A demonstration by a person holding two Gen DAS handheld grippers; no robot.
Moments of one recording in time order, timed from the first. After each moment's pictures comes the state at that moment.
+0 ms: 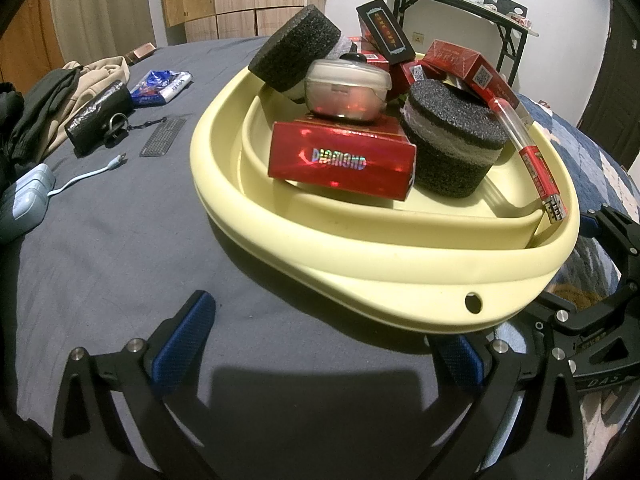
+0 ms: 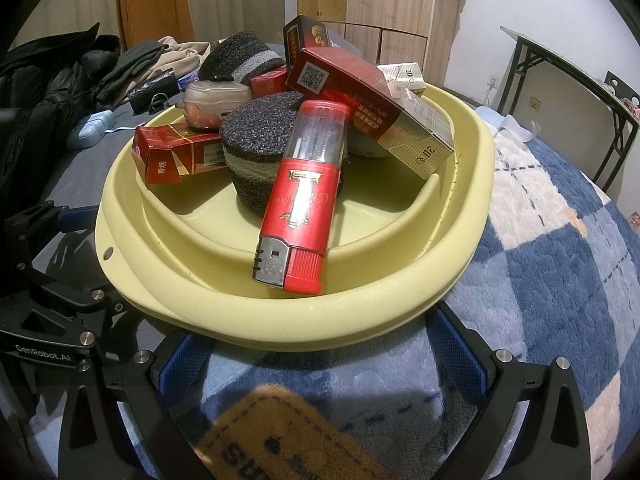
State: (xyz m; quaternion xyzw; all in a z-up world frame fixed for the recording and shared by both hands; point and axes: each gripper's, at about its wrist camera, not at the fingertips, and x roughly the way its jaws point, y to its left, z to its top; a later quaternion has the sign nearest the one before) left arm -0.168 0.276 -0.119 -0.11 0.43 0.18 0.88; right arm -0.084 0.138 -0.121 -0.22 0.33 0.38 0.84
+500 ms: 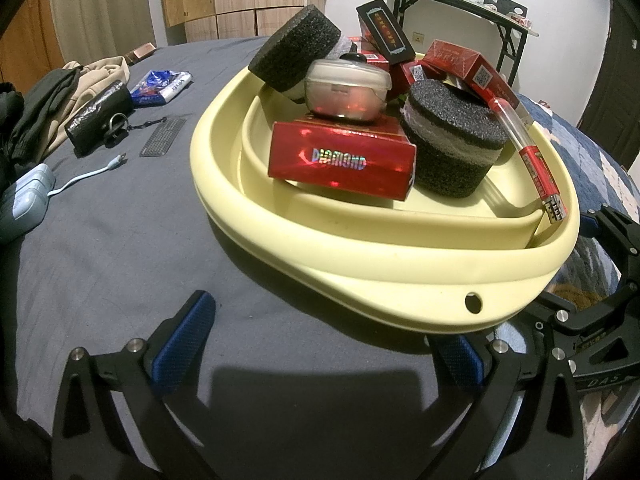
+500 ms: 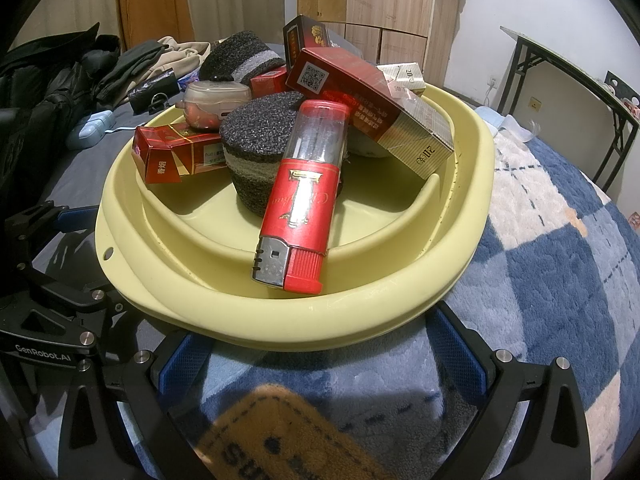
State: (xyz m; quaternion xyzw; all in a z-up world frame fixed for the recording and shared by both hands) left arm -0.168 0.276 -0.119 -0.11 0.43 0.18 0.88; right arm -0.084 0.137 -0.121 -0.22 0.33 0.38 0.84
